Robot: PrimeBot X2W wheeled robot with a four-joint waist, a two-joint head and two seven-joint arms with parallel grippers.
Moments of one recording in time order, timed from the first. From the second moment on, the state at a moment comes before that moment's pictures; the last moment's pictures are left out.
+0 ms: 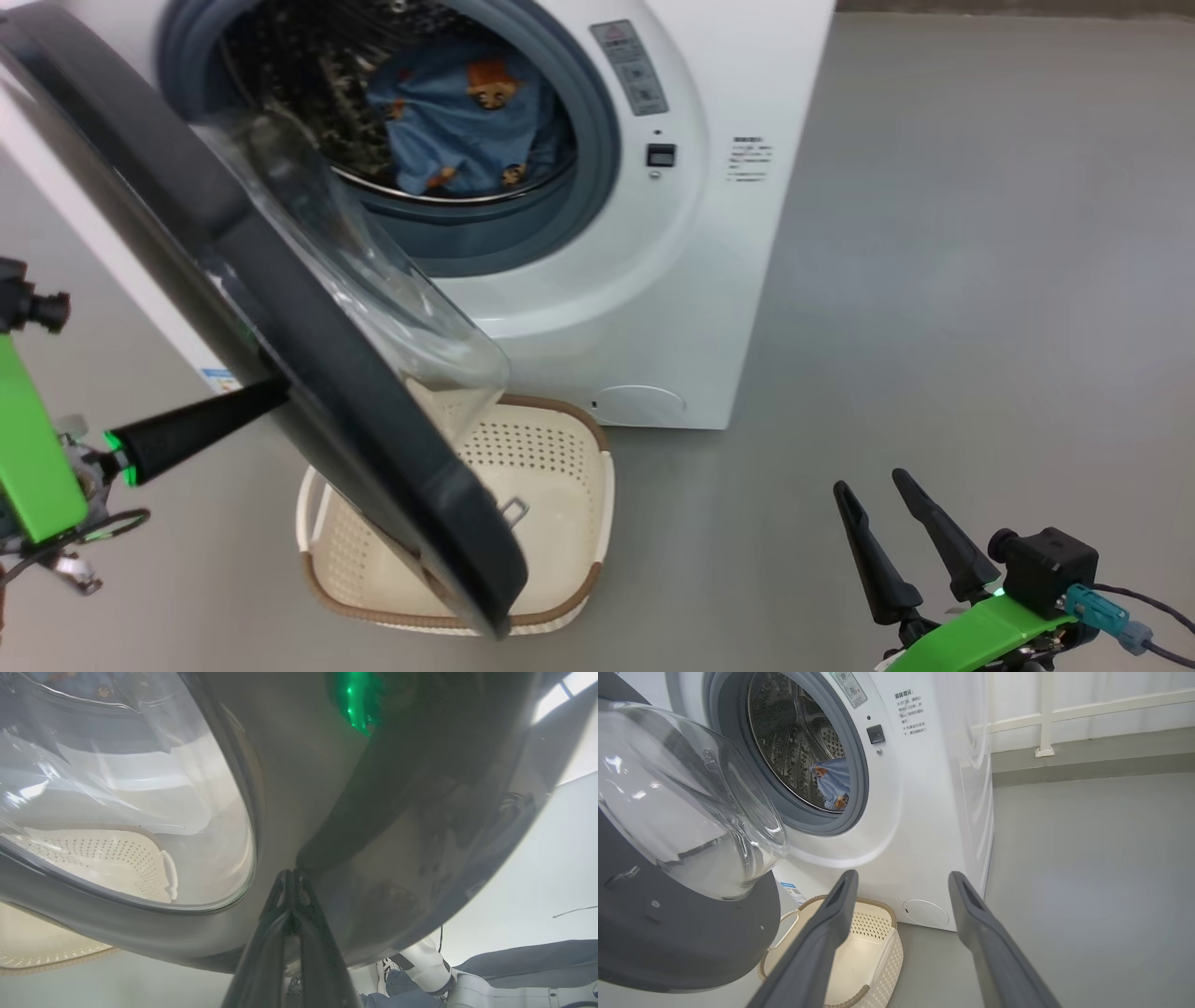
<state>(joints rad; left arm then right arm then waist) -0.38 0.51 -0.02 -0.10 -1.52 -0.13 1.03 -0.07 -0.19 0.25 0.28 0.46 0.13 -0.26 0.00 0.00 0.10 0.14</state>
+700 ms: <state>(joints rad) -0.50 0.46 -0.09 -0.02 -1.46 -0.13 0.90 -0.07 -0.16 0.22 0.27 0.46 0.13 -0.26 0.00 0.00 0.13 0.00</state>
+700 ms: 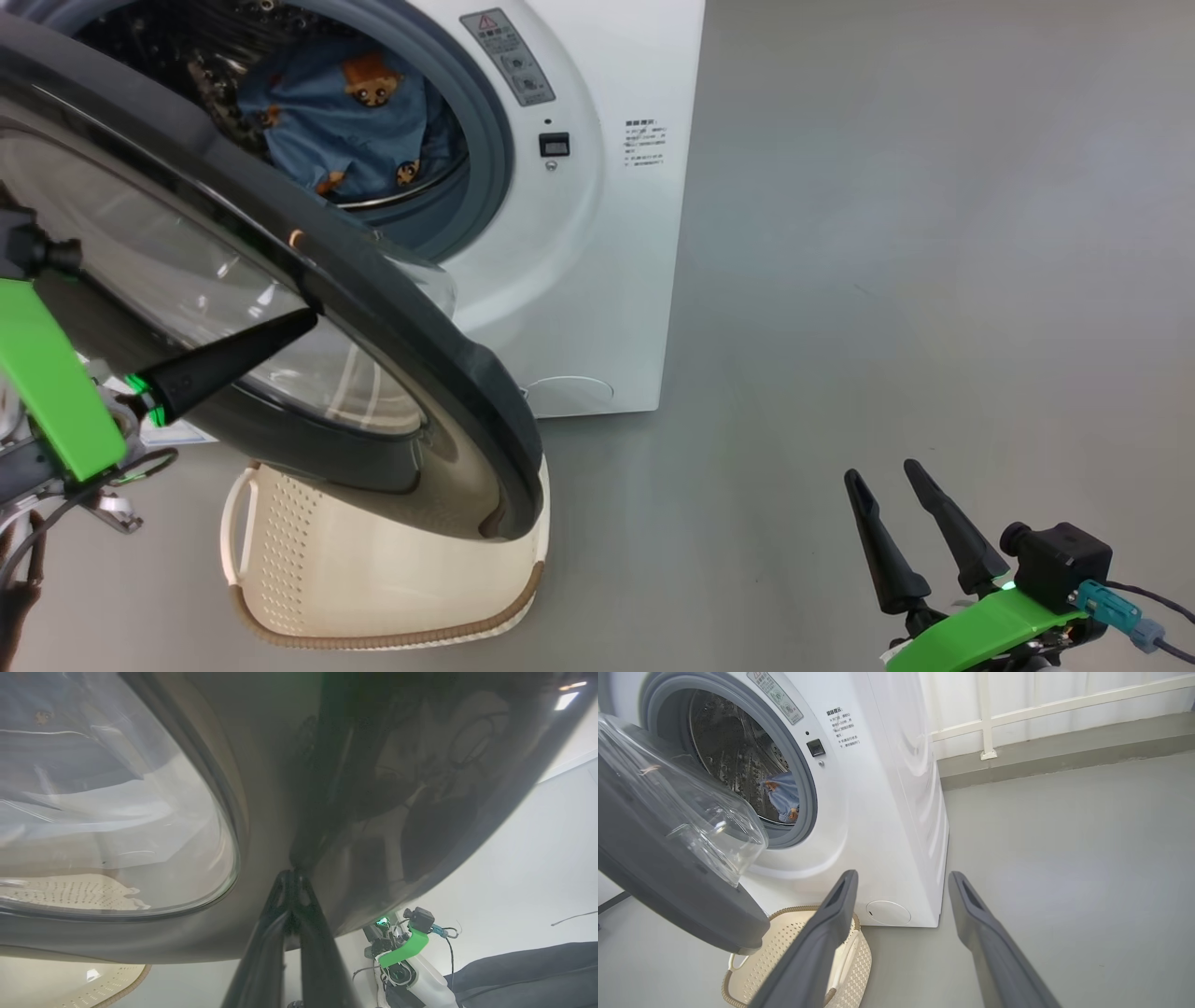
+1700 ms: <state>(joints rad) -0.16 0.52 -0.13 0.06 -1.36 -0.13 0.50 -0.07 -0.18 0.21 0.27 0.46 0.13 -0.26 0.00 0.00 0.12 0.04</state>
